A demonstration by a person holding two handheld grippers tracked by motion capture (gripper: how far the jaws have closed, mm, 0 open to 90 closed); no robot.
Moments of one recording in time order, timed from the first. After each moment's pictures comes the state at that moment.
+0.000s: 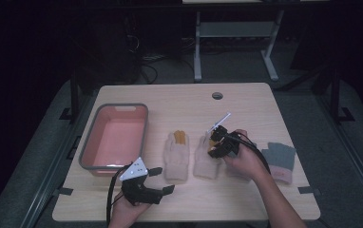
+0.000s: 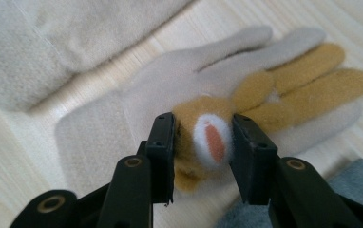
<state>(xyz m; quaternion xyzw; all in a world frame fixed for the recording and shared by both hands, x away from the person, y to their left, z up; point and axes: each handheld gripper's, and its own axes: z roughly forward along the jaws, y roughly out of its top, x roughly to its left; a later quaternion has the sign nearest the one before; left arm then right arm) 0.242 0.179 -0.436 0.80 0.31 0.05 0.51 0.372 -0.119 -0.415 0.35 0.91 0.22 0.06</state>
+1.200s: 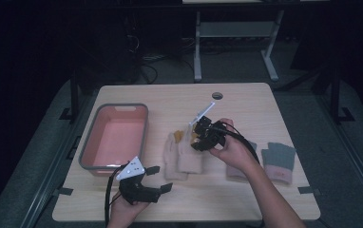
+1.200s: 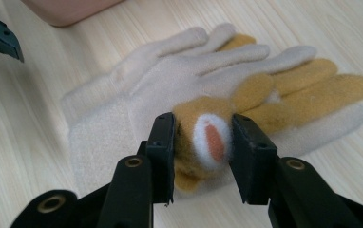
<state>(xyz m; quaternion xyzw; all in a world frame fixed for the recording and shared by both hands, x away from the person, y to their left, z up) 0.242 0.184 -0.434 0.79 0.32 0.06 0.52 0.366 -0.071 -0.360 0.27 0.92 0.26 0.07</state>
